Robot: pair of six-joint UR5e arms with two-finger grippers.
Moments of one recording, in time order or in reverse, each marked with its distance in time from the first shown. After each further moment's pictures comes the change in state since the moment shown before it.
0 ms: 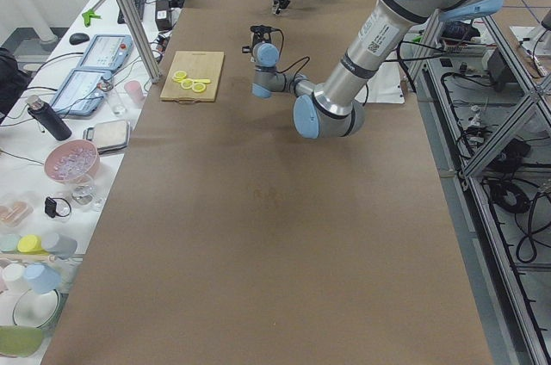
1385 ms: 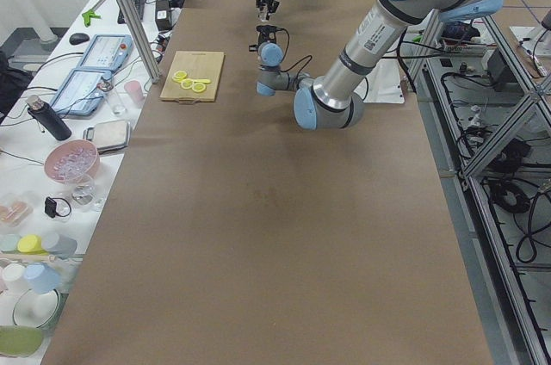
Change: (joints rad) left arm 0.045 -0.070 0.105 -0.067 -0.009 -0.002; right arm 0.107 0.307 0.028 -0.256 0.378 -0.300
